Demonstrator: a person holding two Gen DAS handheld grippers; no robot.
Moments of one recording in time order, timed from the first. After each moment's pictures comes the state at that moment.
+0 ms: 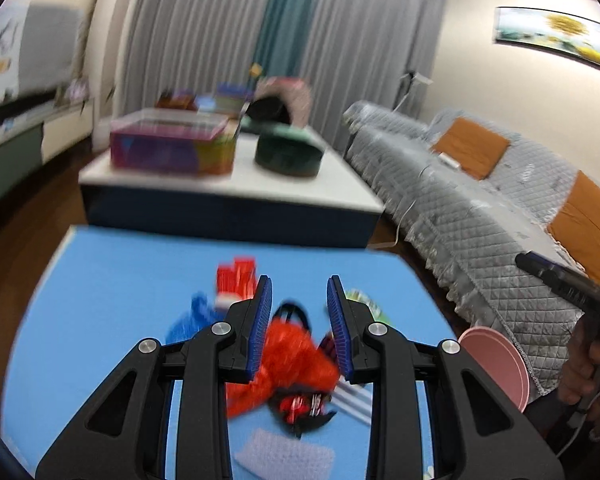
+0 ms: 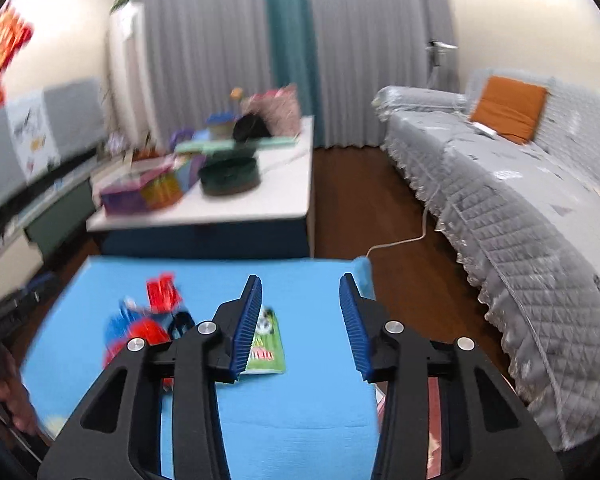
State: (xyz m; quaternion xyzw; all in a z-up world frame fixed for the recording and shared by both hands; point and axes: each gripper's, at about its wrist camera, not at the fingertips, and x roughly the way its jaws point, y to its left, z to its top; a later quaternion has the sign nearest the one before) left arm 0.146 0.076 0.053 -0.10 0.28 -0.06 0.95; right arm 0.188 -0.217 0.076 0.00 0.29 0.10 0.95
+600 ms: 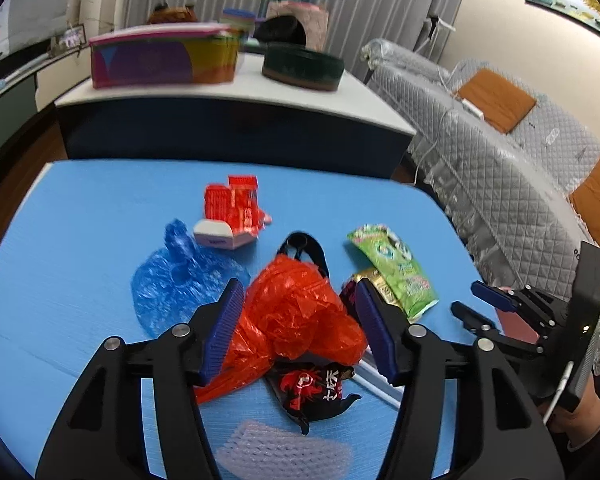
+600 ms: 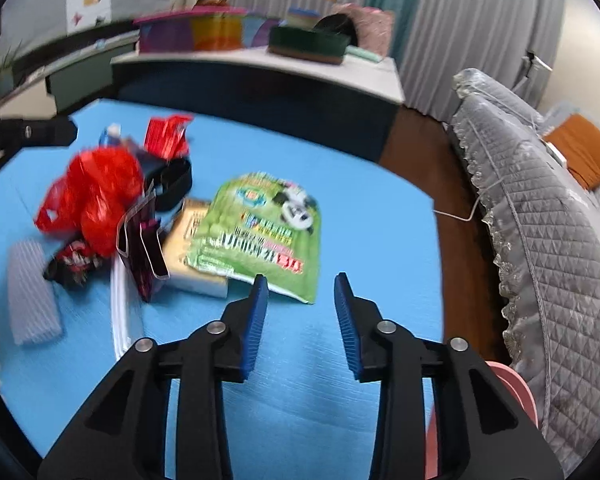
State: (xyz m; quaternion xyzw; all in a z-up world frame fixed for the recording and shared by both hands) left arm 0.190 0.063 -0.013 -0.10 0.39 -0.05 0.91; right arm 0.225 -0.152 -0.052 -0.16 0.37 0.17 0.90
